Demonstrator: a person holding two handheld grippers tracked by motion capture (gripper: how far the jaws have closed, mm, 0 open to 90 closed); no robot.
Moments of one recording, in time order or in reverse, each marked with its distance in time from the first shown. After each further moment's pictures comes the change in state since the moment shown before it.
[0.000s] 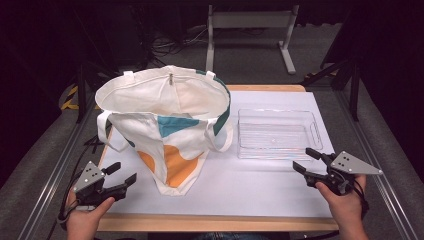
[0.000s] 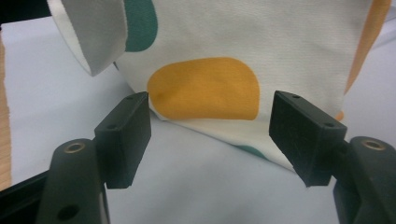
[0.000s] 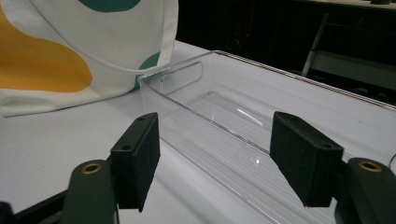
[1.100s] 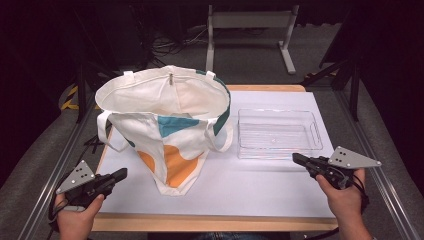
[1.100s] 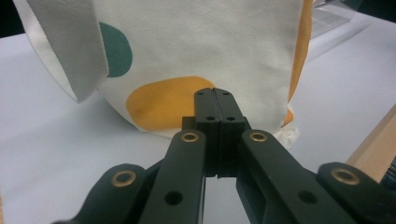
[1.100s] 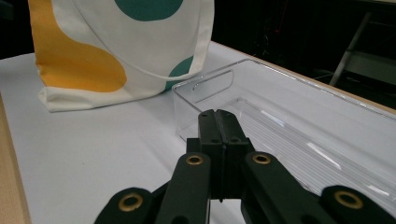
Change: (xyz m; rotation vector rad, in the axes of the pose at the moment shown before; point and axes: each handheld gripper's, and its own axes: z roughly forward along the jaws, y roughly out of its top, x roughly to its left) left arm 0.001 0.017 -0.024 0.006 -0.108 0.038; right arm 0.007 0.025 0.002 0.036 0.119 -0.039
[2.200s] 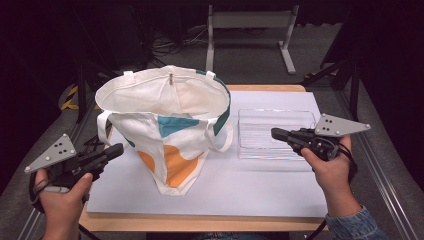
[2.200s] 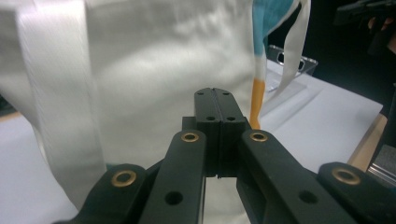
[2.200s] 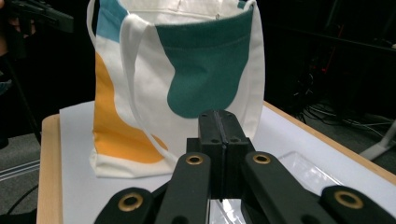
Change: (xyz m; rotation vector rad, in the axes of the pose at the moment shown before) left arm -0.004 0.086 -0.031 -0.167 -0.083 0.019; right arm 0.008 0.094 0.033 -0.099 0.190 -0.052
